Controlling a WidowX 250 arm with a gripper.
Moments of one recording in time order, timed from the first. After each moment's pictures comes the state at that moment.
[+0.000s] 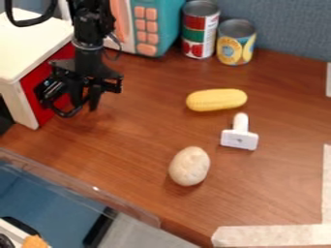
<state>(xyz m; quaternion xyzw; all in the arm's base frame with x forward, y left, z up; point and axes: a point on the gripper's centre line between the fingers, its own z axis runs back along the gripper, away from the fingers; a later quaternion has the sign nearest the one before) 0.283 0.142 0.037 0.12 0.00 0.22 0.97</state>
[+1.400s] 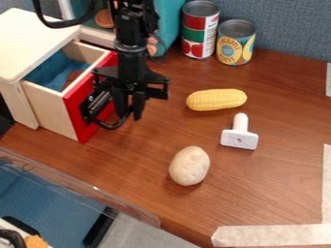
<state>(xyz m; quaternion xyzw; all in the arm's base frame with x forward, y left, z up) 0.279 0.050 0.047 0.04 0.03 0.18 0.98</state>
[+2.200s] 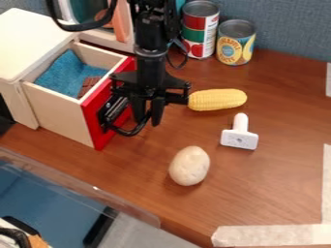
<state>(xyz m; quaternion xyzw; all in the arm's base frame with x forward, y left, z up) 0.279 0.024 0.050 0.04 0.03 0.19 0.98</state>
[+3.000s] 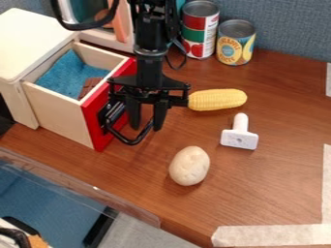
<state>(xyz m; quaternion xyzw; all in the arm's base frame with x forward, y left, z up) 0.275 0.024 0.056 0.03 0.04 0.22 0.97</state>
